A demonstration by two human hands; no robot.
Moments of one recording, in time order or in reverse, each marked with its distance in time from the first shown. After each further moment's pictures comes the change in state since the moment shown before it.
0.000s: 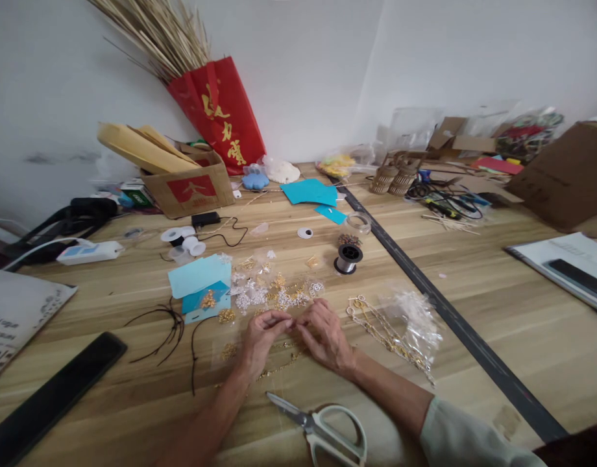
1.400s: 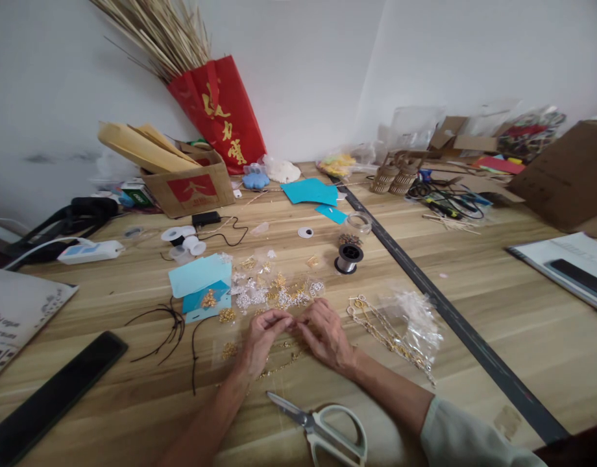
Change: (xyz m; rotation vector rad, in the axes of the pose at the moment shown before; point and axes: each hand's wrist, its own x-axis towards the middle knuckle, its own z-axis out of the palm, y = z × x) left_hand -0.001 0.001 -0.002 0.017 -0.061 0.024; right_hand 0.000 0.002 0.001 0.008 -0.008 0.025
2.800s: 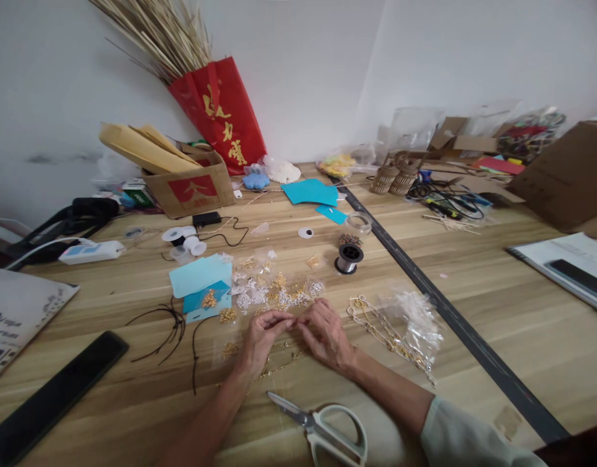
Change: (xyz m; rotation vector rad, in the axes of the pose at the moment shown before) left_hand 0.002 -0.002 -0.001 0.038 0.019 0.020; right_hand 0.000 -0.001 0.000 -0.026 0.010 -0.009
